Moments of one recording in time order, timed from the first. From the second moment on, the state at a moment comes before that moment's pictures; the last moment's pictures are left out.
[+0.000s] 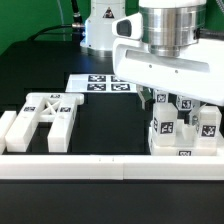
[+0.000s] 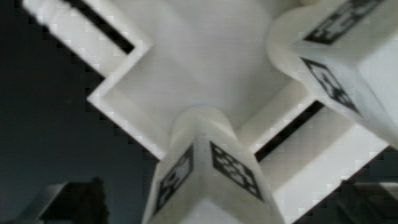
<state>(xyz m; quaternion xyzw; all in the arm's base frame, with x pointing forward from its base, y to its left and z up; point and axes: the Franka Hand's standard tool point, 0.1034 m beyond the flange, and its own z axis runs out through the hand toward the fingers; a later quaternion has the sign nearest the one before) 0.656 0.052 0.076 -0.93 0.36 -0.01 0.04</state>
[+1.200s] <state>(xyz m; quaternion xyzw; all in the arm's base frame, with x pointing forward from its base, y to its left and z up) 0.656 0.042 0.076 -1.00 0.02 -0.03 0.01</state>
